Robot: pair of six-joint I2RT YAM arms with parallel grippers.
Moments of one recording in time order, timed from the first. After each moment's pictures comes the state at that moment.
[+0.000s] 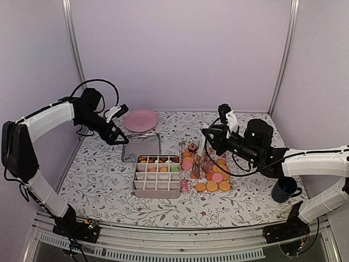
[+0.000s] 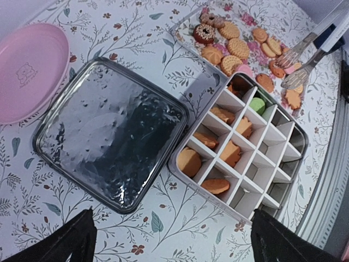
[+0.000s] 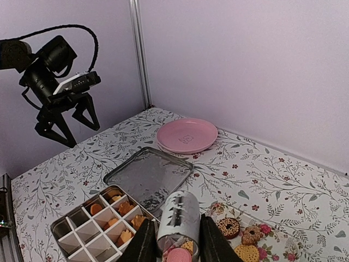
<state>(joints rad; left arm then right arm) -0.22 1.60 1.33 -0.83 0.55 0.51 0.85 1.32 0.71 0.53 0.08 0.10</state>
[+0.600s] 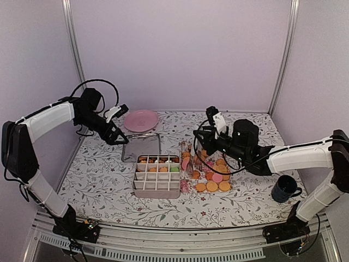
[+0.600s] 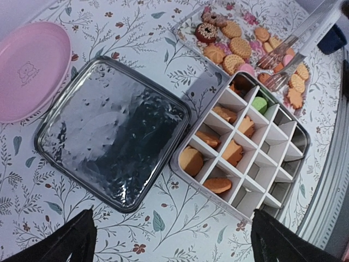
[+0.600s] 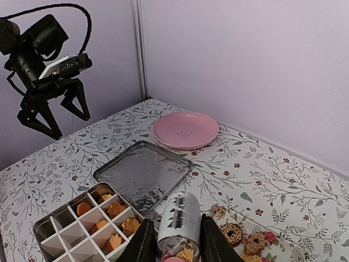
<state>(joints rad) -0.22 1.60 1.33 -0.83 0.55 0.51 0.85 1.50 0.78 0.61 0.10 0.06</state>
